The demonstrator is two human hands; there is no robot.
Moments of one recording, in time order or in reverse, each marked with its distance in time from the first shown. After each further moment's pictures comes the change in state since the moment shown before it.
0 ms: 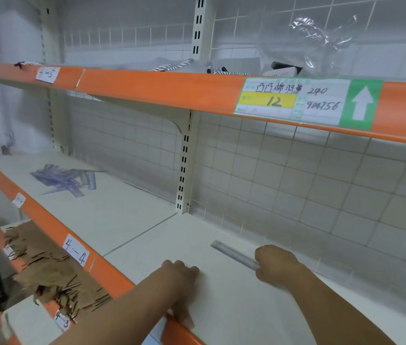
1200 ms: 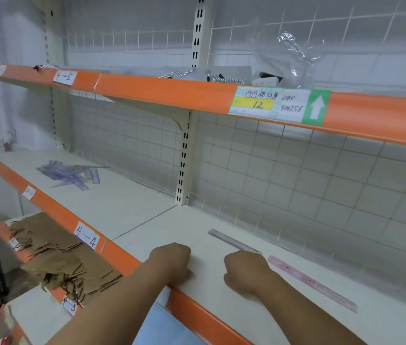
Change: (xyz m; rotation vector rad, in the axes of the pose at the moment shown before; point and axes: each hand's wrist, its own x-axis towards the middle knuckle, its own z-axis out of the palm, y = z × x) left_hand -0.011 -0.012 0.017 -0.184 0.250 -0.039; right_hand -0.074 -0.072 -0.003 -0.013 0.013 -0.138
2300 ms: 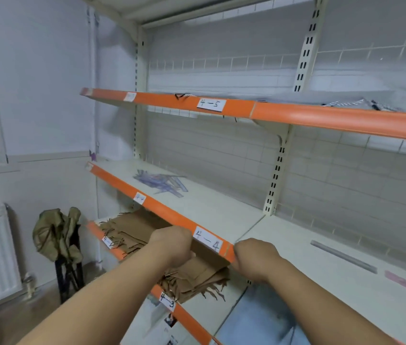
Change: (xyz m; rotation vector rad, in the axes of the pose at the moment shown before) left_hand -0.113 -0.272 -0.040 0.074 0.133 -0.088; right_hand 0.041 -0.266 -0.074 -0.011 0.118 -0.095
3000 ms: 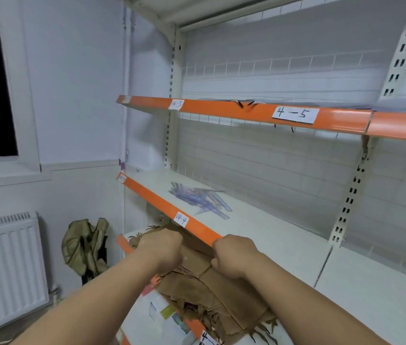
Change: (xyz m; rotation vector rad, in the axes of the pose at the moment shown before) left_hand 0.053 -0.175 -0.003 0.002 0.019 -0.152; right_hand 0.163 -0.146 -0.029 0.004 0.047 -0.197
